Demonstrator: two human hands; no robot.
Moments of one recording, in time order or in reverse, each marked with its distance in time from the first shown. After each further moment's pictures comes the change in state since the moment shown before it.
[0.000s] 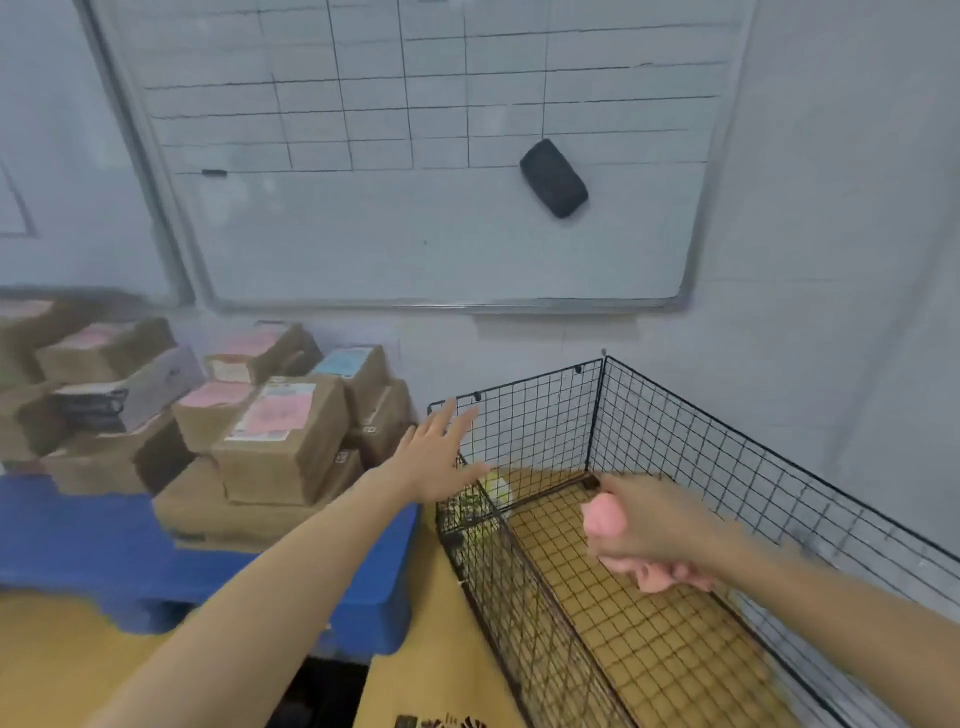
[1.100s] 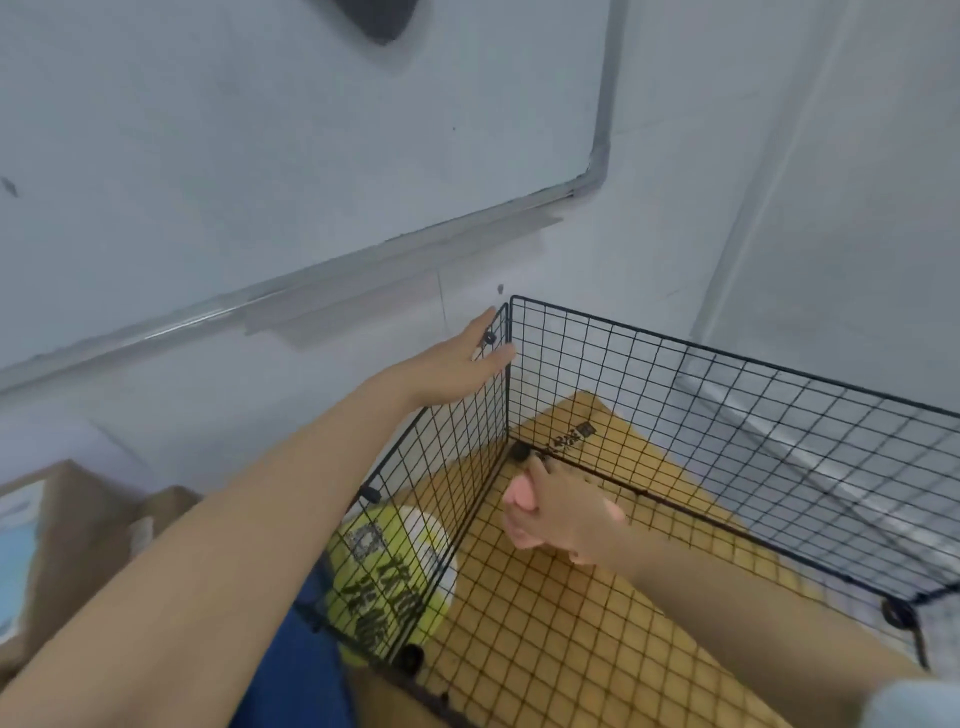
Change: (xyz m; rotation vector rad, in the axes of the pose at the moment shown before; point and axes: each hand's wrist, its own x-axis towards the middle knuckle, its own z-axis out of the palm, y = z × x) left_hand 0.314 0.036 0.026 -0.398 -0.536 0.485; right_hand 0.212 0.045 0.162 0.231 0.067 0.604
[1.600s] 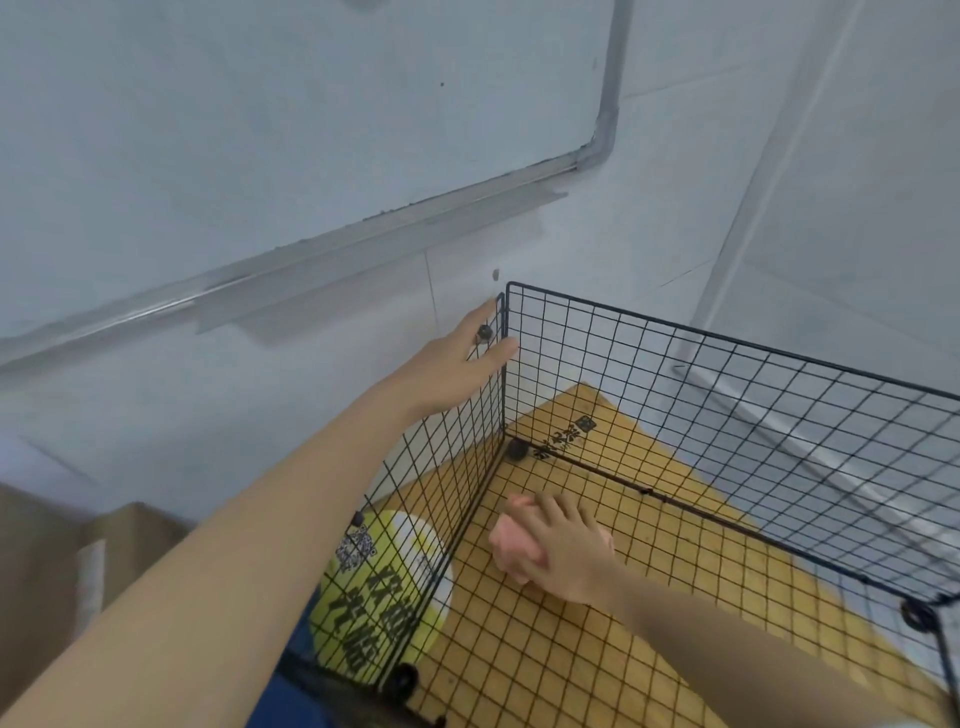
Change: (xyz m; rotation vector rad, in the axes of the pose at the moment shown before) left_hand 0.018 -0.014 0.016 -0.166 0.093 0.042; right_hand -0.011 0.026 0.065 -0.086 -0.140 -0.070
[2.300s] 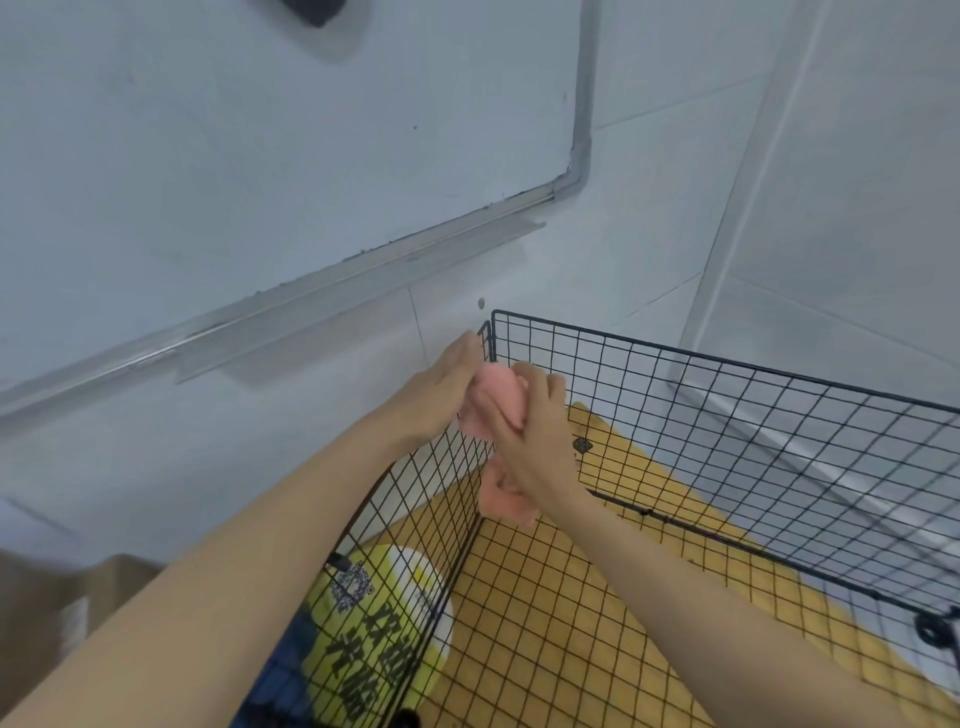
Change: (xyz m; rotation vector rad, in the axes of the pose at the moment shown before) left_hand -0.004 0.009 -0.001 -0.109 0.024 -0.039; right_hand 0.049 -0.054 -0.142 0.806 0.809 0.112
